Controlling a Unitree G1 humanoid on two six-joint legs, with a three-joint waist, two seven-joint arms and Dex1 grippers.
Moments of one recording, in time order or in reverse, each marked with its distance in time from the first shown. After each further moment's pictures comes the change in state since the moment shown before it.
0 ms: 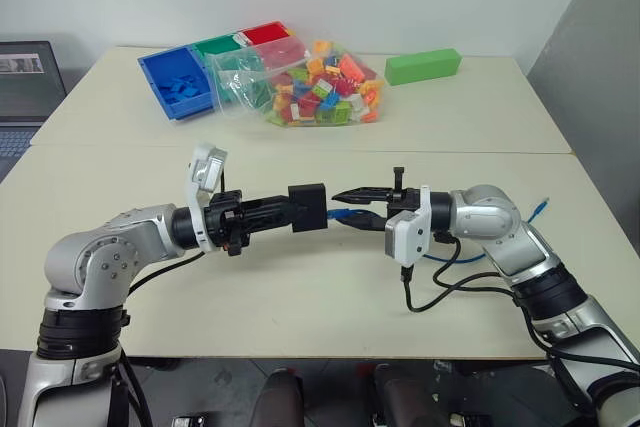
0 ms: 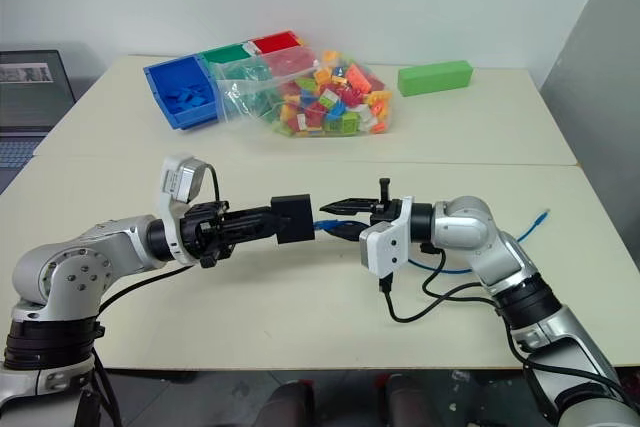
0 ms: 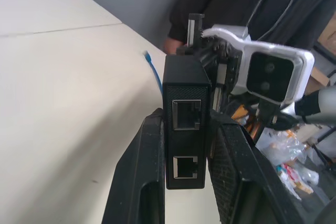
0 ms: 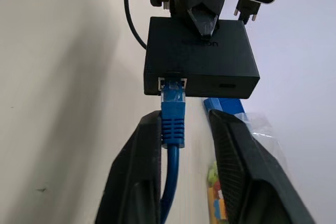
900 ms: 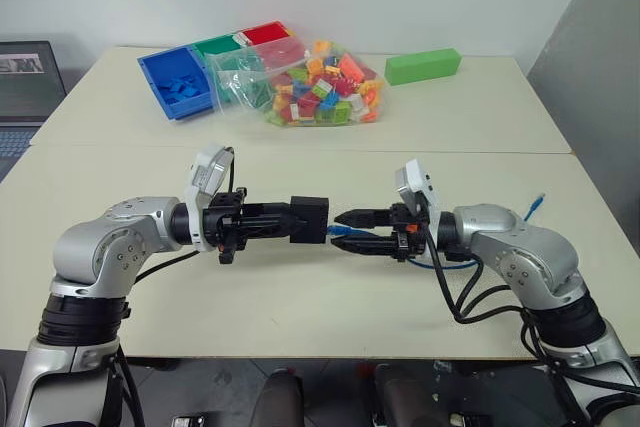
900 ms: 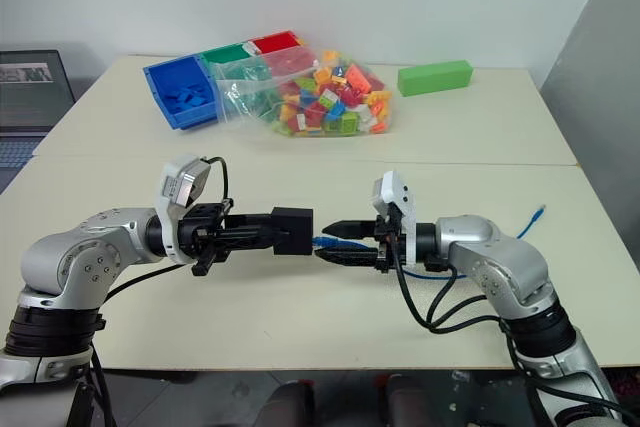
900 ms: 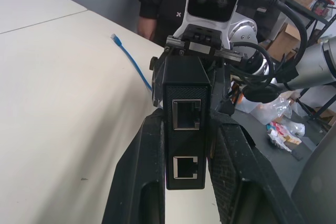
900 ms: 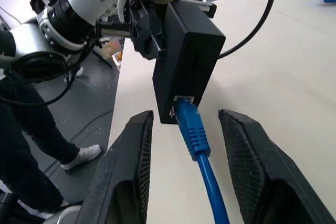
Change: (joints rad) left arm -0.049 0.041 -0.075 0.063 0.122 -0.132 -0.228; right arm 0.095 0.071 -0.150 -0.327 0.785 1.291 -0.007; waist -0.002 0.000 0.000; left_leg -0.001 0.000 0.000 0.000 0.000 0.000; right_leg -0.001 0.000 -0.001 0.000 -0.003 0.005
